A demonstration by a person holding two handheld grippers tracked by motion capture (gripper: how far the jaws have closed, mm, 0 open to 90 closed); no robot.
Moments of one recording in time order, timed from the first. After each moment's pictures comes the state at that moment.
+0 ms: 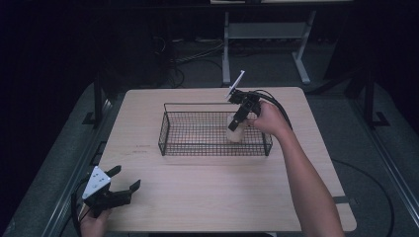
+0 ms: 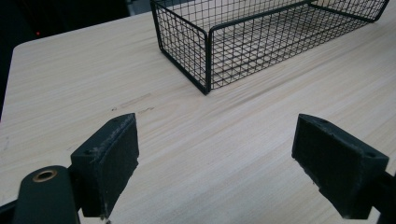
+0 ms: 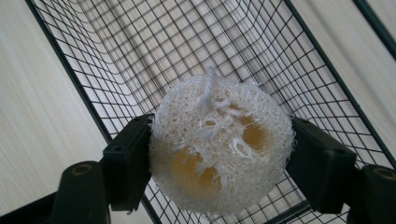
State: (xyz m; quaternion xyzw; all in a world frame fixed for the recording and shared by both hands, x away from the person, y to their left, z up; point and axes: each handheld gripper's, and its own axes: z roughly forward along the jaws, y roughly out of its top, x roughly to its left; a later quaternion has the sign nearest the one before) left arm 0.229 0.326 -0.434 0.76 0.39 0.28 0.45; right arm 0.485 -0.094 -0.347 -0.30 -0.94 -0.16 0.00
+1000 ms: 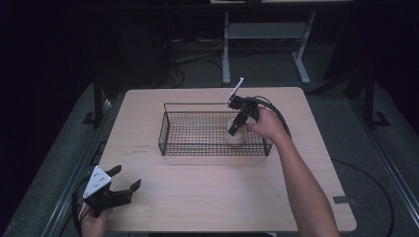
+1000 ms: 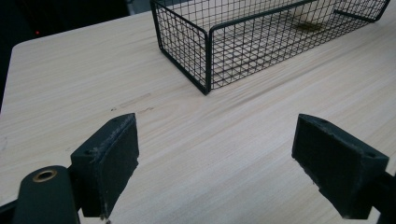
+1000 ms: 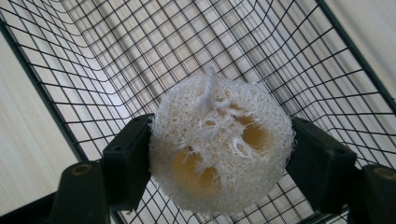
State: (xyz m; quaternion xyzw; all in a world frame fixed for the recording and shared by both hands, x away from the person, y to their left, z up) left arm 0.230 0.326 -0.435 0.75 0.39 0.28 0.45; right arm 0.490 -0.094 -0.376 -0.31 -0.94 -0.15 0.01
